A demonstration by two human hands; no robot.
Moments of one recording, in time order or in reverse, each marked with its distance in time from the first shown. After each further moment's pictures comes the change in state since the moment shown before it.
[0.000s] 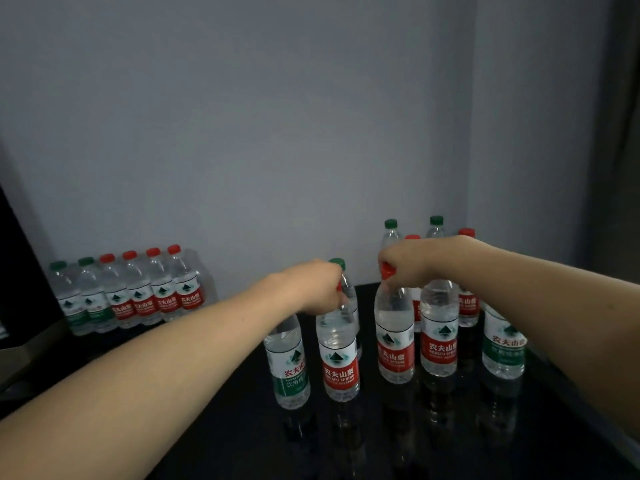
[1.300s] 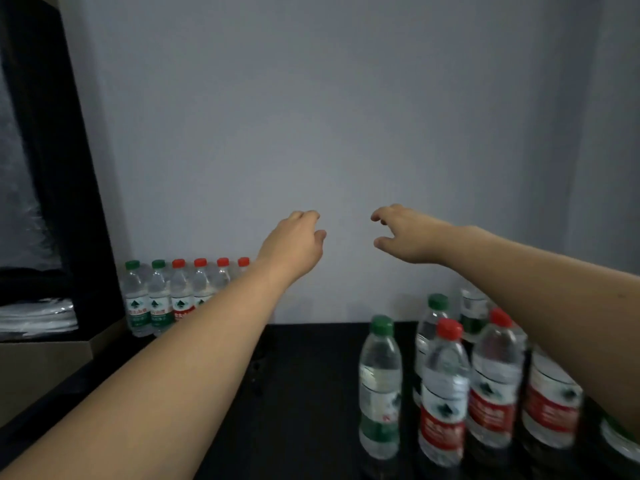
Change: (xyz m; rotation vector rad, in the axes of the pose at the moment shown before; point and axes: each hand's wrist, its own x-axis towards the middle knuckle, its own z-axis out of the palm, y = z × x) left_hand -0.018 -0.201 -0.039 -0.221 0.633 -0.206; right_hand 0.083 -0.146 -0.086 0.138 0.423 -0.055
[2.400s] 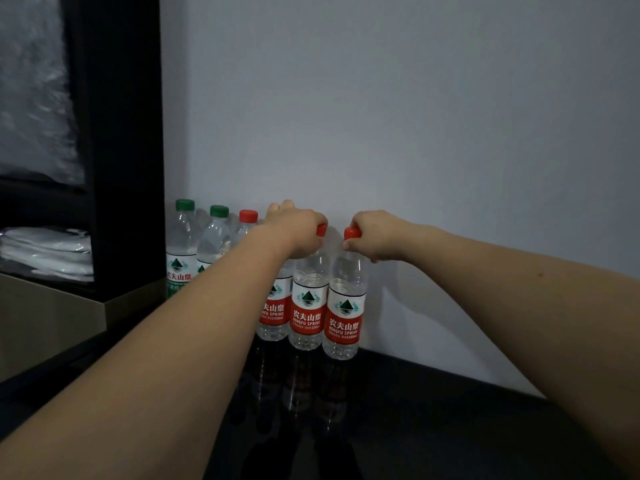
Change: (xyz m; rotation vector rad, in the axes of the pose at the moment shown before) left_hand 0.109 -0.355 0.131 0.390 -0.185 -0.207; right_hand 0.335 -0.170 0.272 0.036 -0.114 -0.228
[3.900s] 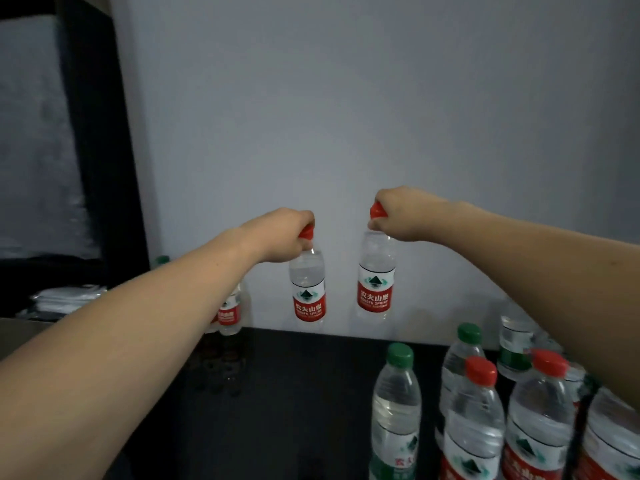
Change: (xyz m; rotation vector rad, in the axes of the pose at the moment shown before) left_hand -0.168 0.201 -0.250 -0.123 -0.014 0.261; right_hand -0.317 0.079 -0.260 -0.152 0.165 0.132
